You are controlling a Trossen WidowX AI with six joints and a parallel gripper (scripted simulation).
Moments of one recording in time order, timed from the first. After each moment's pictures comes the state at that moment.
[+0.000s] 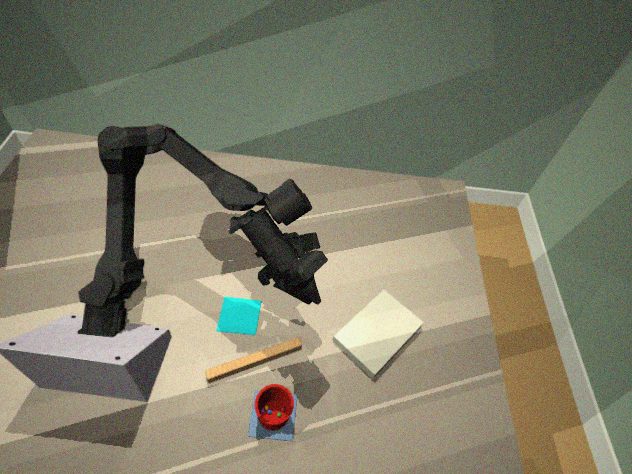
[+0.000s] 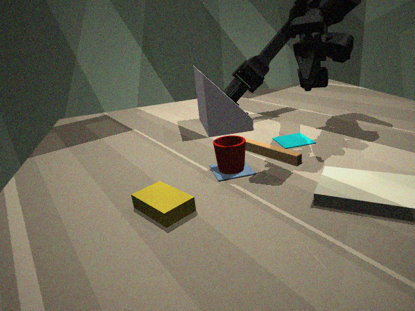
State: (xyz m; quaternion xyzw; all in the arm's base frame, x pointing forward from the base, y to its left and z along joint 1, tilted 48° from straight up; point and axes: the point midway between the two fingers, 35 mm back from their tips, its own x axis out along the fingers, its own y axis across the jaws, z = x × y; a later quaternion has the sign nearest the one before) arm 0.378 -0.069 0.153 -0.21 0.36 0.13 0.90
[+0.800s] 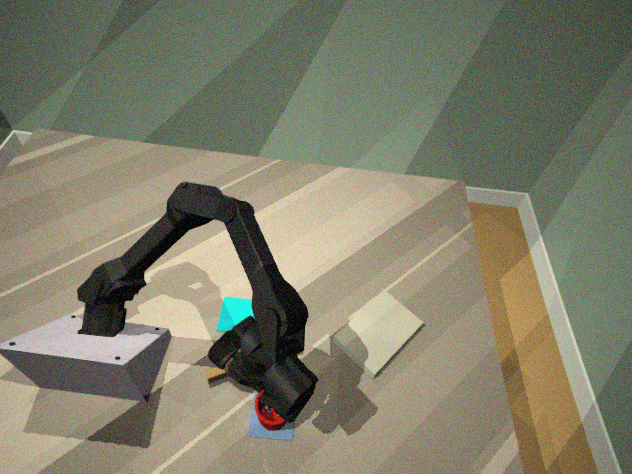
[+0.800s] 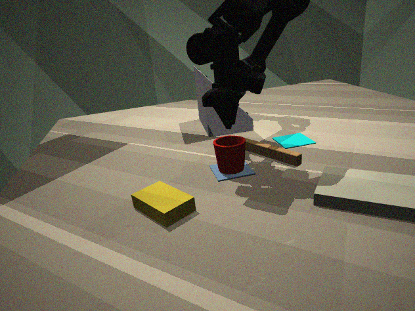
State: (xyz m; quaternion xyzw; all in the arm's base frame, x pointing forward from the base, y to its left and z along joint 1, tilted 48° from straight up) arm 0.321 -0.119 -0.019 -0.08 0.41 0.54 0.73
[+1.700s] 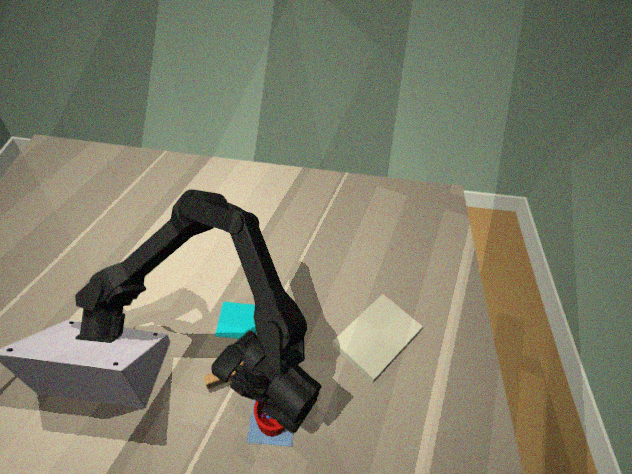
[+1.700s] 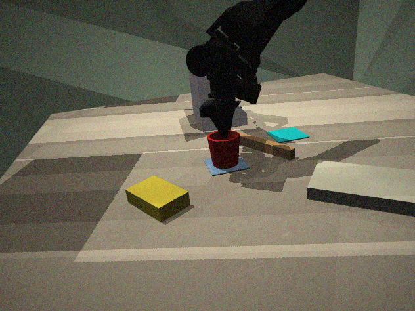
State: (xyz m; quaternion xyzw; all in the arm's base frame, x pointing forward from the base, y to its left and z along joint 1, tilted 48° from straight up) arm 0.330 -0.095 -0.041 -0.09 0.40 0.54 0.74
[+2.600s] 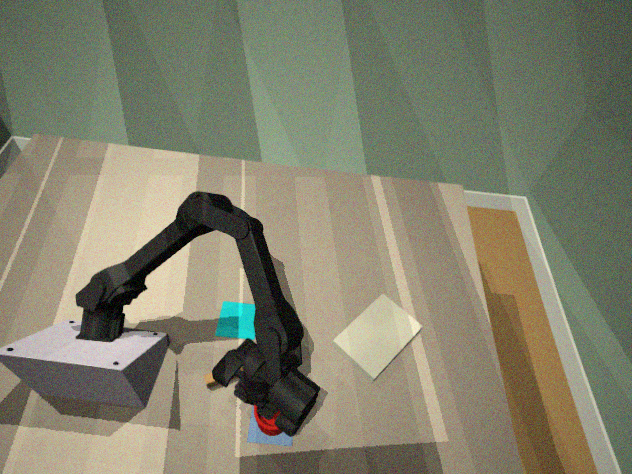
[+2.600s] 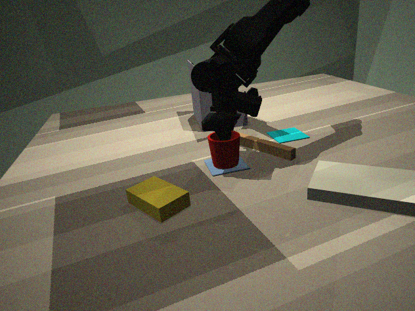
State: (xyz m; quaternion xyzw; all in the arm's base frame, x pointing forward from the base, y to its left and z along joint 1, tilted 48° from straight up) arm 0.331 -0.072 -0.060 -0.09 0.40 0.54 0.74
